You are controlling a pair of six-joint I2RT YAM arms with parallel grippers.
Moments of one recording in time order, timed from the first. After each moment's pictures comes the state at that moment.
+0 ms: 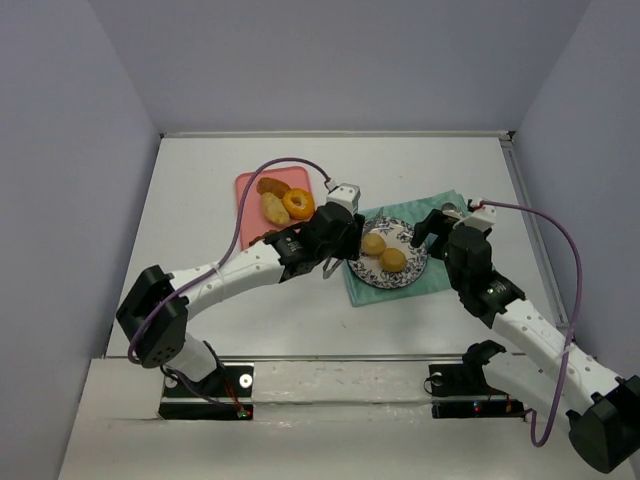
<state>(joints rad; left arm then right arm) -0.94 1.50 1.08 -0.22 -0.25 -0.47 0.49 0.83 0.56 -0.06 0.52 0.52</state>
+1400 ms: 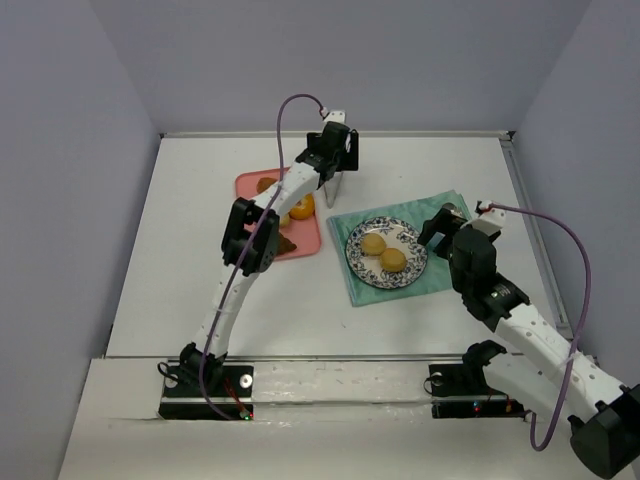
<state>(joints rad) -0.54 2.50 2.24 -0.30 -0.28 -0.33 0.49 0.79 0.56 -0.07 0.61 0.52</state>
